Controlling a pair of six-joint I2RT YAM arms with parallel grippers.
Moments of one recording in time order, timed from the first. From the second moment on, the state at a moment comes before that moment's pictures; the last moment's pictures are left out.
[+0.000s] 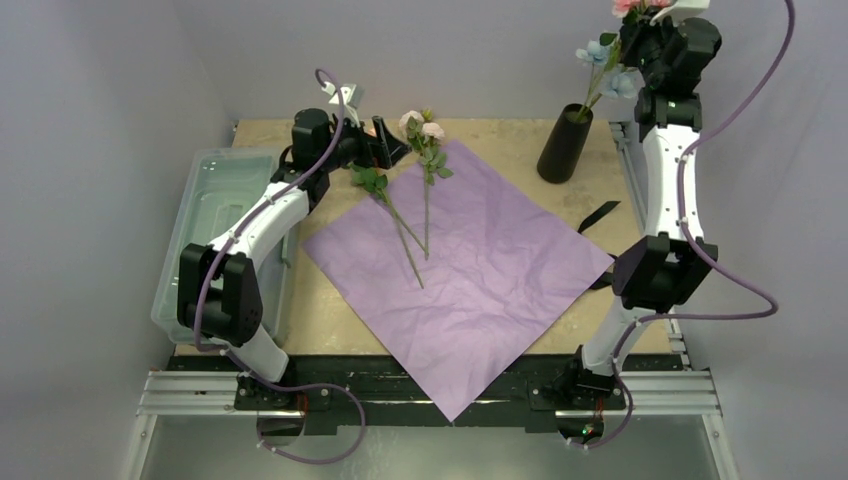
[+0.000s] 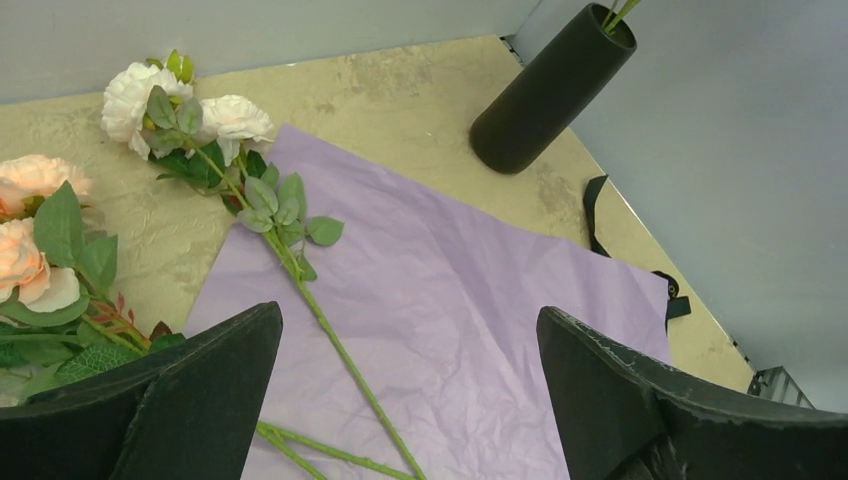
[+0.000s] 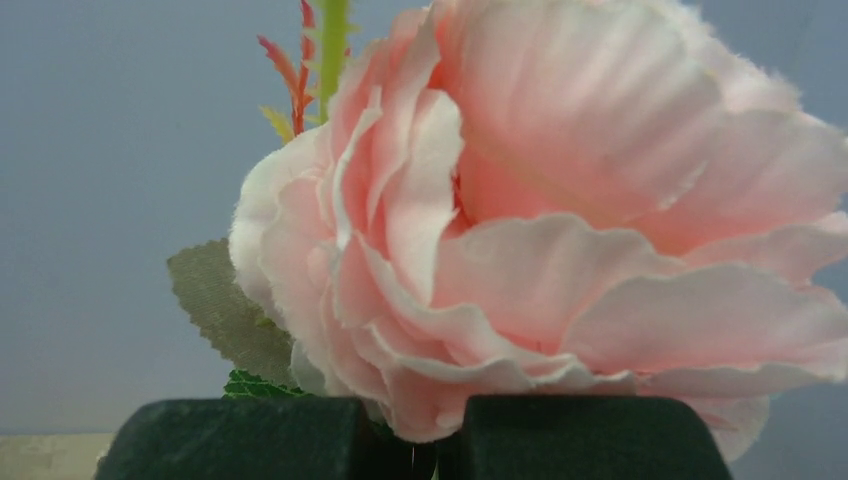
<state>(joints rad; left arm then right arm) -0.26 1.64 1.30 0.15 0.49 -0.37 -0.18 1.82 2.07 -0.12 -0.18 0.09</state>
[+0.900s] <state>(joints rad) -0.23 1.67 1.29 -0.05 0.32 -0.42 -0.09 1.96 2.06 -0.18 -0.18 0.04</state>
